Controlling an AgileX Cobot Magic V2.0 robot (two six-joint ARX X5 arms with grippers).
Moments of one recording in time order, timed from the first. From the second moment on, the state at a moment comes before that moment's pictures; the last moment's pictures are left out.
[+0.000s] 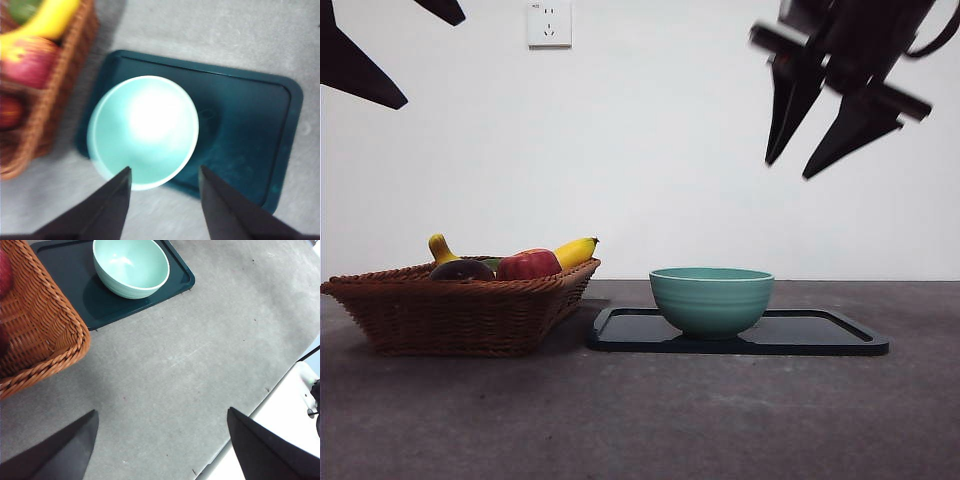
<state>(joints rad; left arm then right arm) -0.44 0.92 0.91 -0.74 0.46 -0.07 0.33 1.52 1.29 -0.66 -0.21 0.25</state>
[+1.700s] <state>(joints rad) -0.44 0.92 0.91 -0.75 0.46 -0.07 0.35 1.37 1.32 -0.80 -0.21 0.16</state>
